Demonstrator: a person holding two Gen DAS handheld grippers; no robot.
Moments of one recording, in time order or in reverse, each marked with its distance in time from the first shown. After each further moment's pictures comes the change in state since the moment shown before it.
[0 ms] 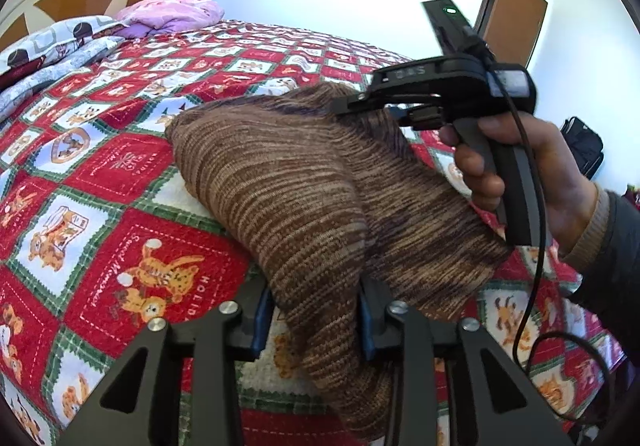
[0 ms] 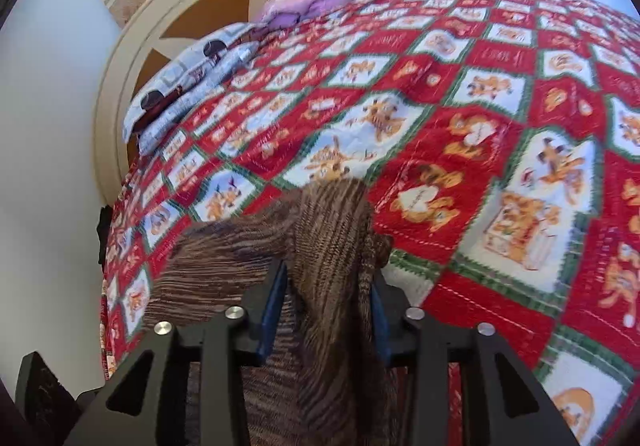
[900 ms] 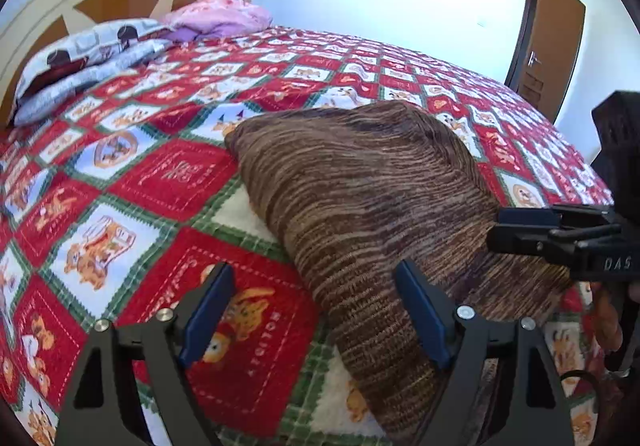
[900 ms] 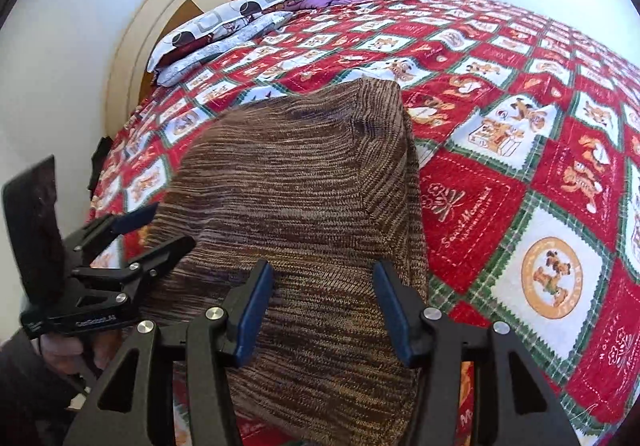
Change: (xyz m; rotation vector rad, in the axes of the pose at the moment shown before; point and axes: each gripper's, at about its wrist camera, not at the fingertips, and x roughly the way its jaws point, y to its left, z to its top) left arm 0.017 0.020 0.009 -0.025 -0.041 0.205; right arm -0.041 0.032 -0.101 -0.190 0.042 -0.078
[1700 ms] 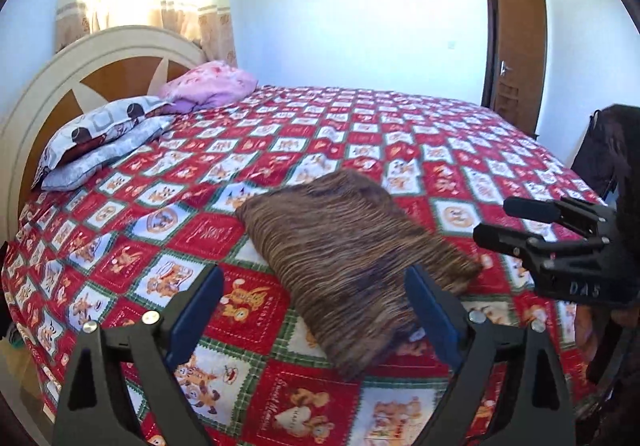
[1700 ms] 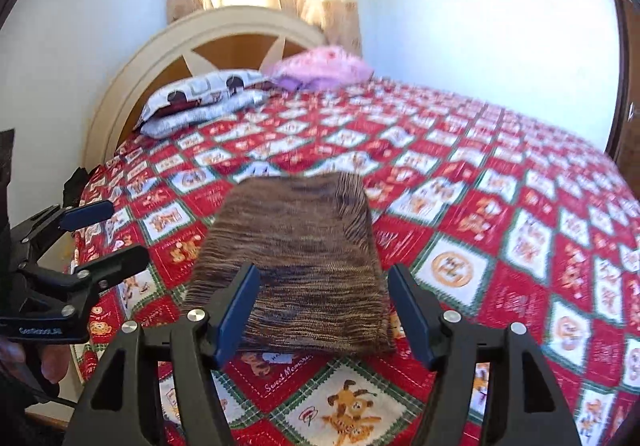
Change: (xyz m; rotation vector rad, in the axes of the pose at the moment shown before) left arm -0.129 -0.033 0.000 0.115 -0.175 0.003; right arm -0.132 0.082 -0.051 -0.069 -0.317 -0.268
